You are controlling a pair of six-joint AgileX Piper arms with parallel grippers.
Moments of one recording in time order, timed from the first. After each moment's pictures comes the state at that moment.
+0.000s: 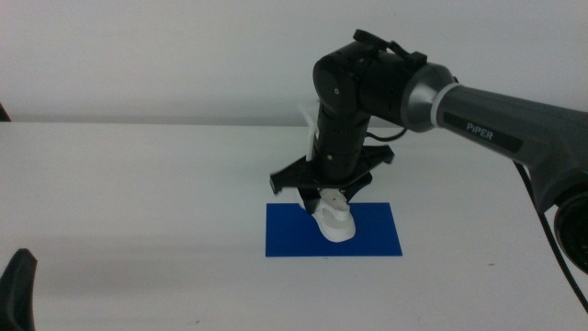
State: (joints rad) left arm 0.04 0.00 0.00 0.10 0.11 -0.17; right arm 0.63 2.24 -1.90 -0.06 1.21 0.29
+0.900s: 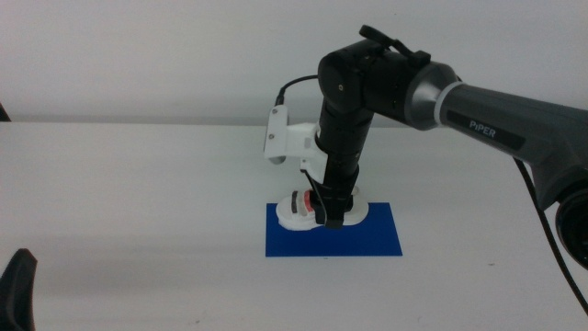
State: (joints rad) left arm 0.04 0.00 0.00 0.10 0.11 -0.17; right arm 0.62 2.24 -1.90 0.01 1.22 -0.90
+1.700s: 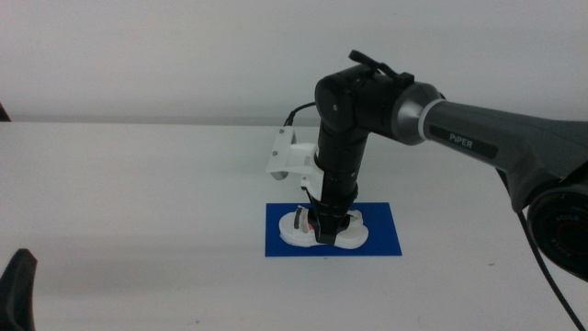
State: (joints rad) left arm 0.04 0.00 0.00 0.10 0.11 -0.17; right arm 0.61 2.31 -1.89 0.05 1.22 -0.82
